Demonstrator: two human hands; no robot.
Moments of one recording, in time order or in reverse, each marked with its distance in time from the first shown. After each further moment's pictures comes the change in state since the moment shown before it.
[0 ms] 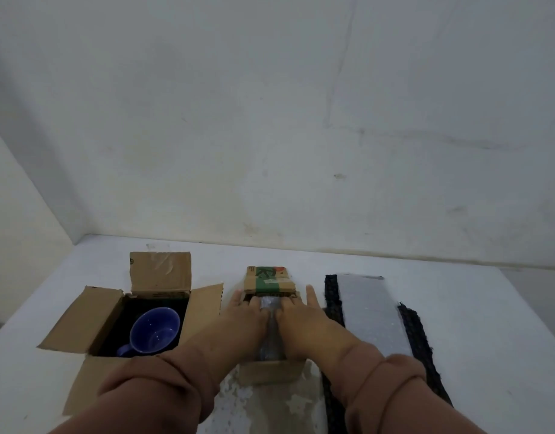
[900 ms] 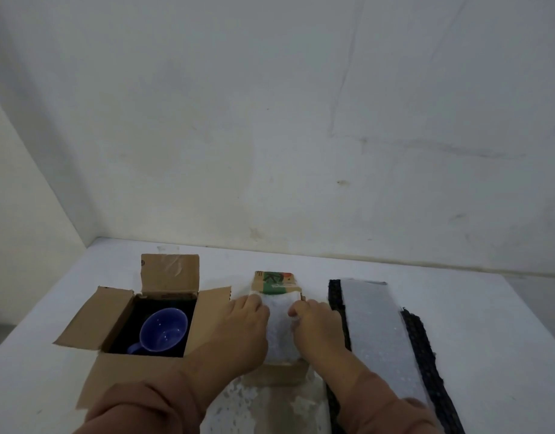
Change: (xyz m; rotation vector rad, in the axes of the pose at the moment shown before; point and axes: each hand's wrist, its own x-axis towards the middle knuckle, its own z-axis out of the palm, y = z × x) left_hand -0.025 0.005 0.016 -0.363 0.418 -0.111; right_hand -0.015 -0.005 0.020 0.569 0.418 0.370
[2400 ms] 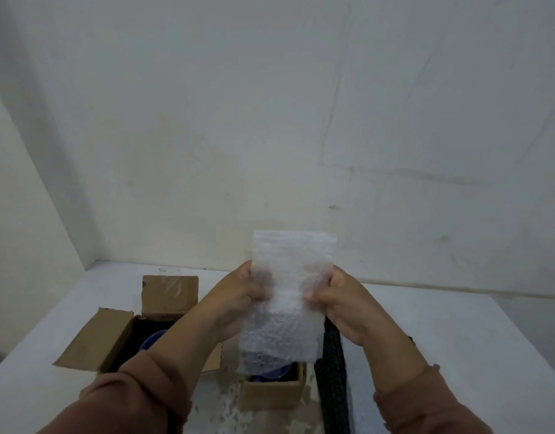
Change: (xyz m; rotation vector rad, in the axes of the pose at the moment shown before) left_hand 0.016 0.005 -0.110 -1.722 -0.110 -0.263; right_hand -0.007 -0.001 -0.120 1.406 -0.186 0.030
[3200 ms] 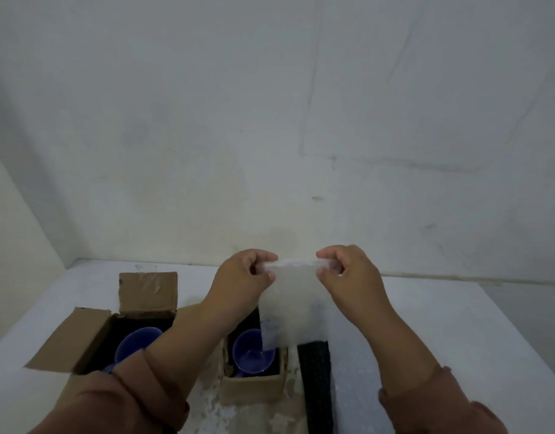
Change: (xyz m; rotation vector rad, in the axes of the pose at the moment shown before) left_hand 0.009 -0.001 0.044 0.648 0.317 0.305; right_hand -0.015 -0.017 -0.032 -0.805 0.408 -0.362
